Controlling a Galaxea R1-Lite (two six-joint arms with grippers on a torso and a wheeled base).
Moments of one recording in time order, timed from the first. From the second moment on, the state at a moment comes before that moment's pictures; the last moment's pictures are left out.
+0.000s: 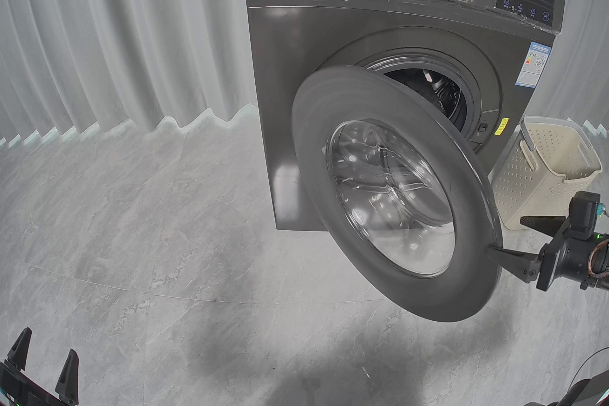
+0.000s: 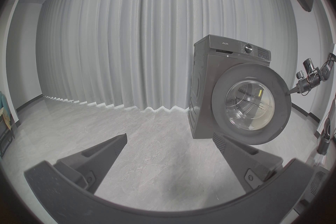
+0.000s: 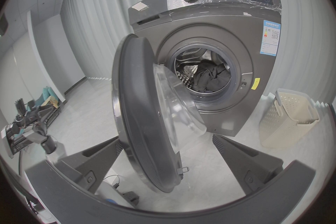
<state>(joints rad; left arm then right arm) 0.00 0.01 -0.02 0.00 0.02 -0.03 0.29 1.16 -0.45 -0.38 0.20 -0.04</state>
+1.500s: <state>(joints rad) 0.00 0.02 -0.02 0.00 0.03 -0.03 0.34 1.11 -0.25 -0.53 0.21 0.04</state>
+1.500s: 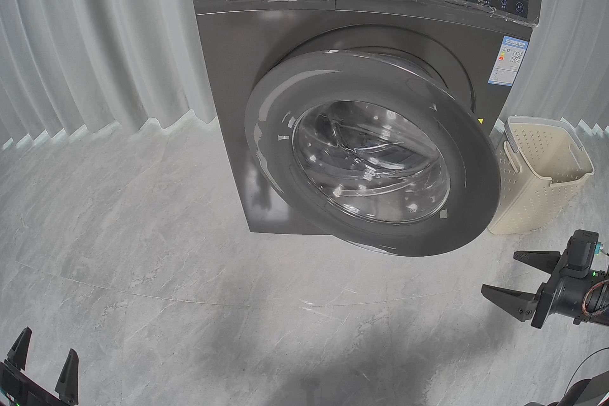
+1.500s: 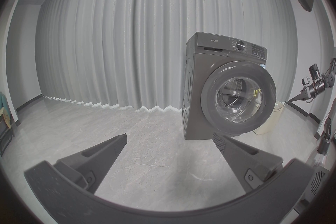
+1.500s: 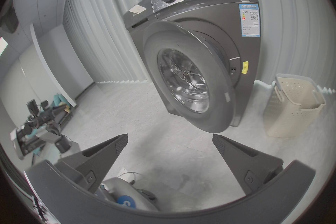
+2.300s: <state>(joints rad) 0.00 0.02 -0.02 0.00 0.03 -0.04 0.53 1.26 -0.32 -0.75 0.21 0.17</state>
